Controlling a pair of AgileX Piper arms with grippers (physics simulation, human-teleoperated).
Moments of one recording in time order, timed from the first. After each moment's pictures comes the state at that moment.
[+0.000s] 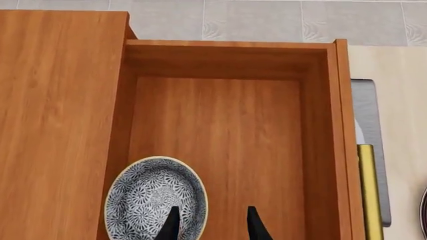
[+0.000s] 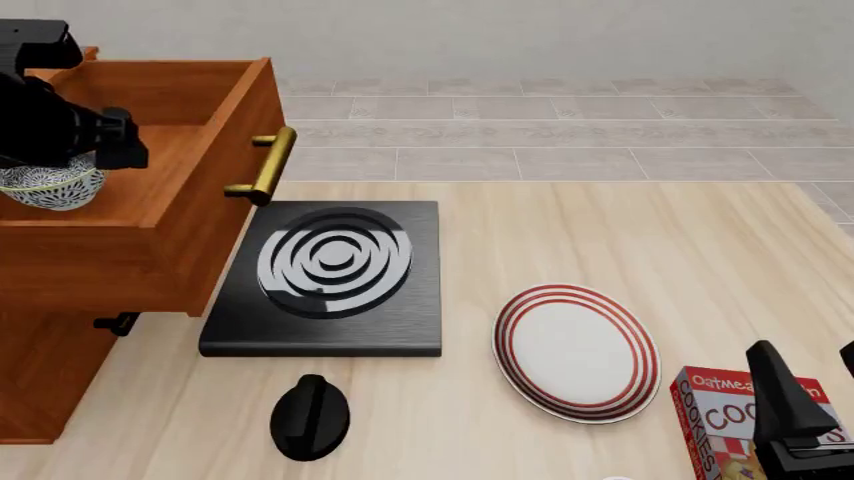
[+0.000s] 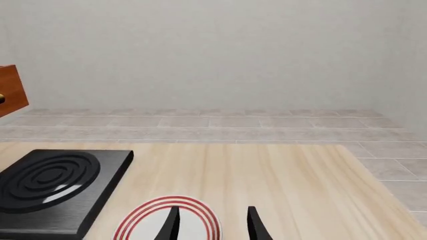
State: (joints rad) left arm 0.07 1.37 -1.36 0.91 0.04; right arm 0.03 0.00 -0.01 -0.02 0.01
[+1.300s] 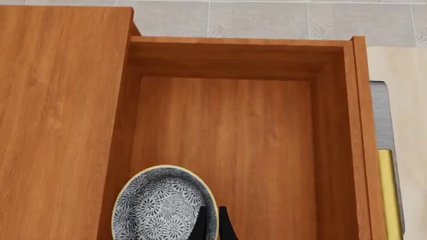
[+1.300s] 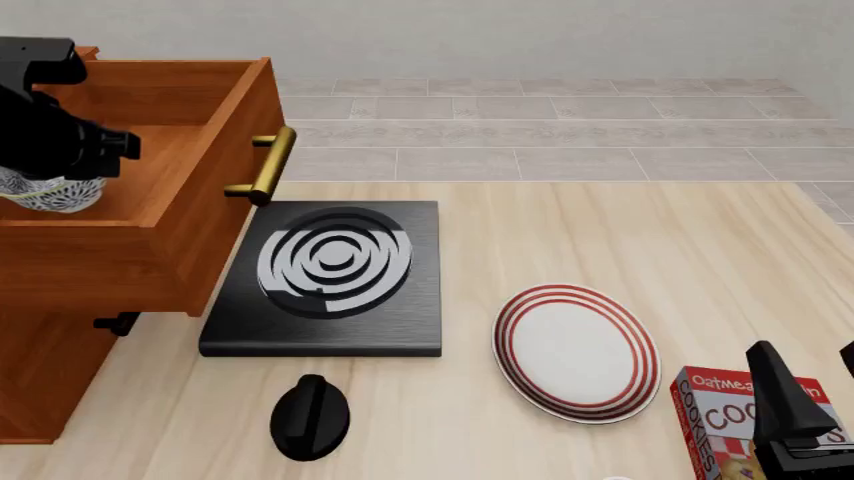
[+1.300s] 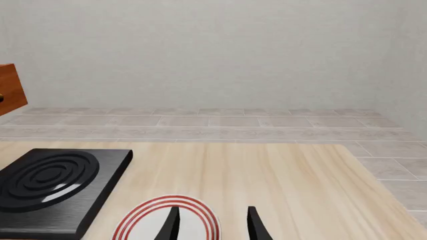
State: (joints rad) left arm 0.08 1.37 -1.30 0.83 0.05; right arm 0.03 0.00 -0.01 -0.02 0.01
